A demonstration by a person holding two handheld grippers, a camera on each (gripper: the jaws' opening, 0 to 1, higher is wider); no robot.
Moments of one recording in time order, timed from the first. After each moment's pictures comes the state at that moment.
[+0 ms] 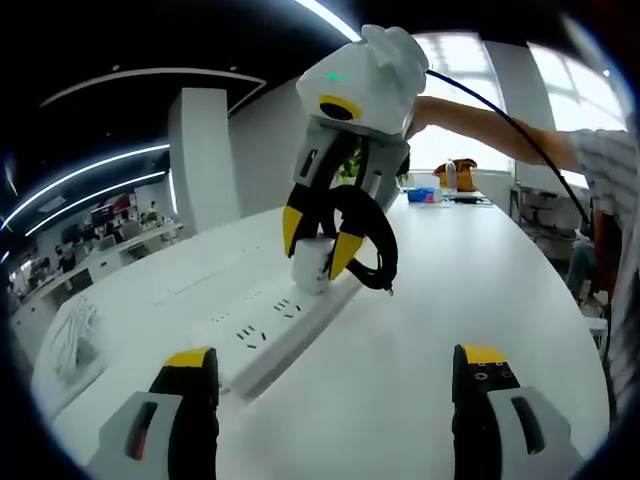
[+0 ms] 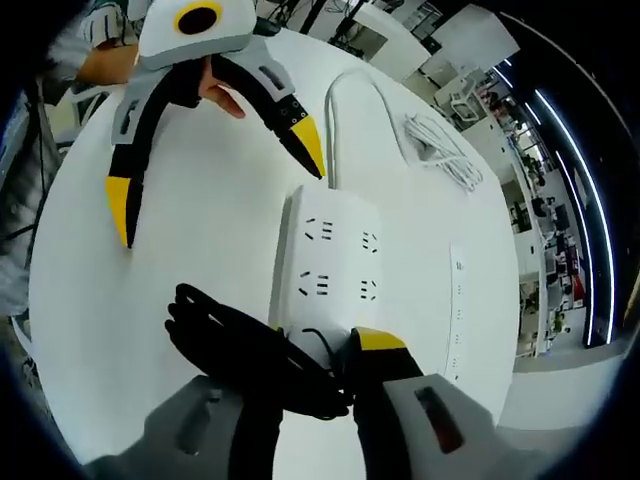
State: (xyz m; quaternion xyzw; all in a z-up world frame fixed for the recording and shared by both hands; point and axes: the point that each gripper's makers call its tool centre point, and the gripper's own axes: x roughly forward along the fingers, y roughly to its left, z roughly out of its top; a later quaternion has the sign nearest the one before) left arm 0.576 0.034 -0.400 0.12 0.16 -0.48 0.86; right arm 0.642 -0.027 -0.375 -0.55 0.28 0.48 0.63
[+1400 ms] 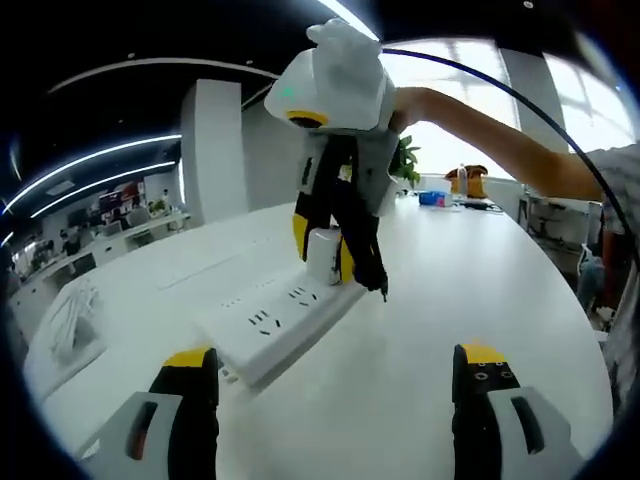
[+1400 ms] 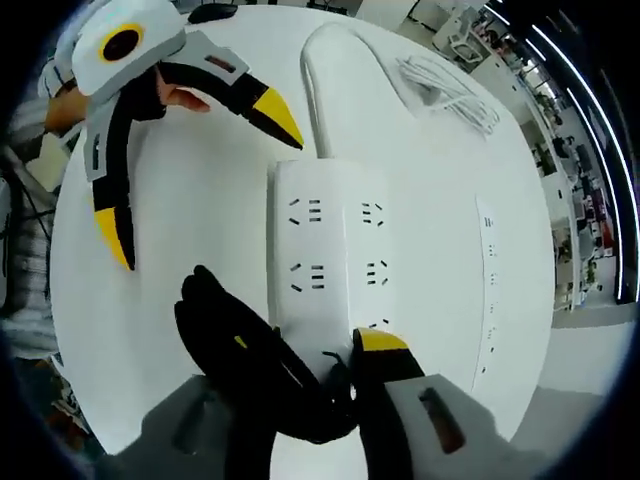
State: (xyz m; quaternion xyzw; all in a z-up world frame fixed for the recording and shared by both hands) left arm 0.584 0.042 -0.405 0.09 0.17 -0.47 0.86; right arm 0.639 -0.033 -0.395 -0.50 0.38 0.47 0.62
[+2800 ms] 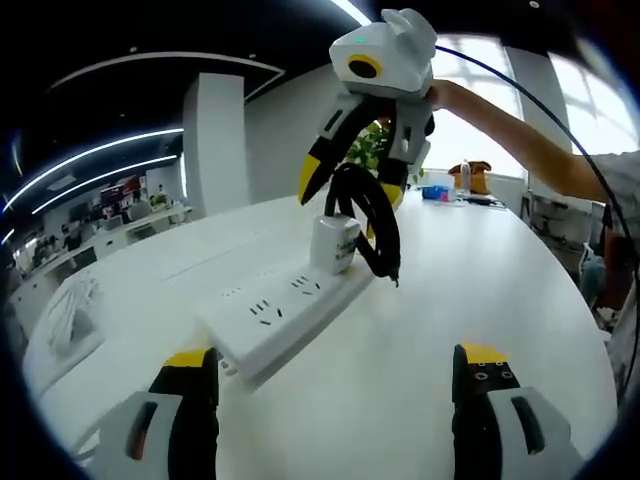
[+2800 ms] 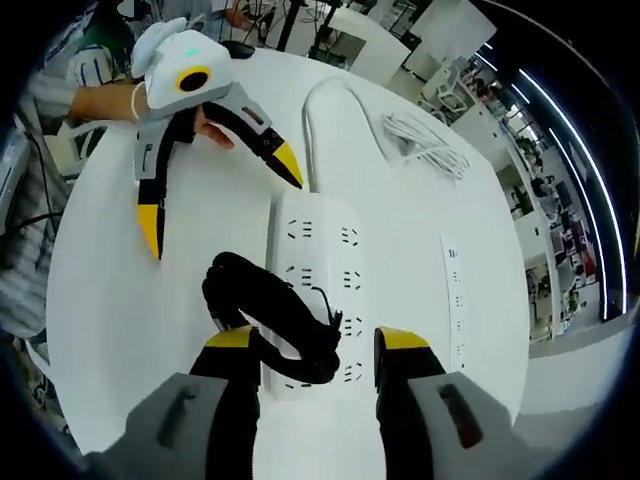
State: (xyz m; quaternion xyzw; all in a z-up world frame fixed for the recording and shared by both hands) left arm 0.589 0.043 -0.415 0.10 0.18 -0.46 0.86; right arm 0.647 -0.037 -0.350 -0.50 0.28 0.49 0.66
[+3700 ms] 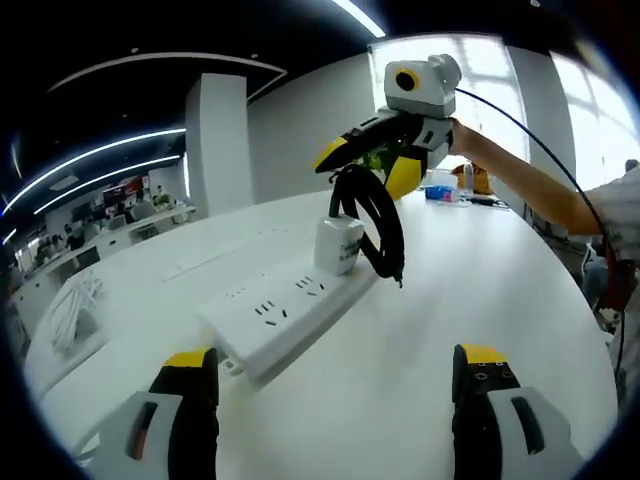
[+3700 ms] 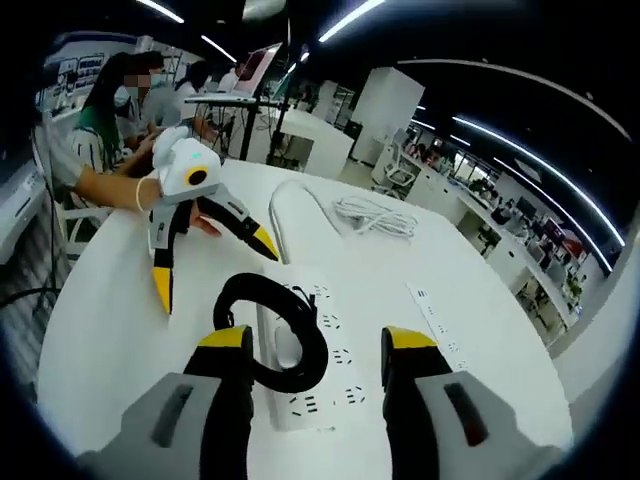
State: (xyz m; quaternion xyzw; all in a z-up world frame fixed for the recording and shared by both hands) left arm 0.590 0.049 -0.414 0.10 0.18 -0.45 0.87; right arm 0.639 -0.049 -0.315 -0.28 0.11 0.53 0.79
